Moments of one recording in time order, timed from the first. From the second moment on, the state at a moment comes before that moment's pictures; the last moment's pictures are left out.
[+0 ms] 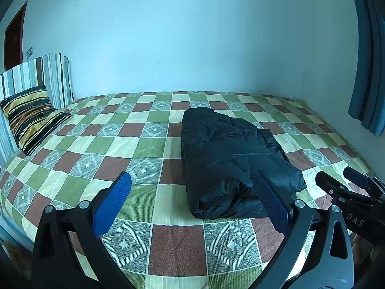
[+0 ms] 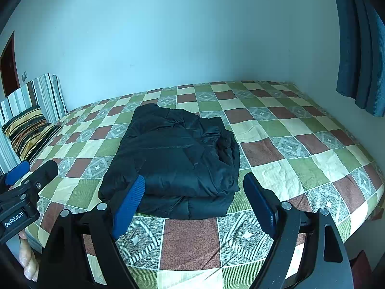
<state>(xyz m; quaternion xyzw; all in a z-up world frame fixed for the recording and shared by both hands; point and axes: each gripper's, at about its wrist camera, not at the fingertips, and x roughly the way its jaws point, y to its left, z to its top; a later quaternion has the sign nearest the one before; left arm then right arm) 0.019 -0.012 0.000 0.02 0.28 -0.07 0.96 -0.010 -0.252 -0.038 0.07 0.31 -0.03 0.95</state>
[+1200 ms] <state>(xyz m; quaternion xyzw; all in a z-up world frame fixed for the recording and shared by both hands) 0.017 -0.022 -0.001 0.04 0.27 -0.07 0.96 -0.009 -0.253 -0.040 0.05 0.31 -0.03 0.95</state>
